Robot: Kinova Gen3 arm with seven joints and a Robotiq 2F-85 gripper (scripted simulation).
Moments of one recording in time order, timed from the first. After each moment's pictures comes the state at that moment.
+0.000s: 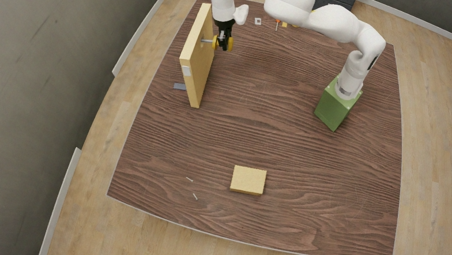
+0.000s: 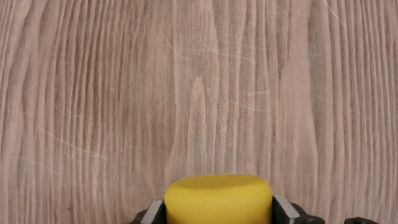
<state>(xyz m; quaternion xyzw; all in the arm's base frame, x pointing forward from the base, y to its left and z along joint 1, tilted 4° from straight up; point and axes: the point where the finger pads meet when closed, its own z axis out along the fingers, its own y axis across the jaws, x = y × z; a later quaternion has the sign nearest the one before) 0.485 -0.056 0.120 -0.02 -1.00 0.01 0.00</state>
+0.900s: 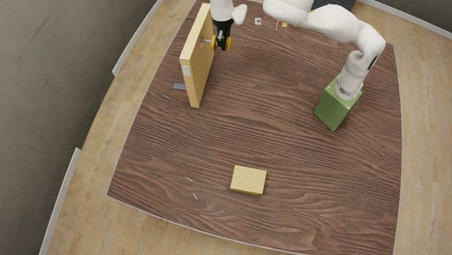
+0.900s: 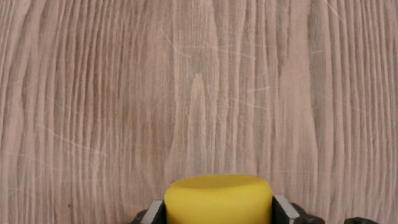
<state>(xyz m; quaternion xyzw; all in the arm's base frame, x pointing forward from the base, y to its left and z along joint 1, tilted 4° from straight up) 0.490 -0.056 0.121 -0.02 -1.00 0.01 0.00</state>
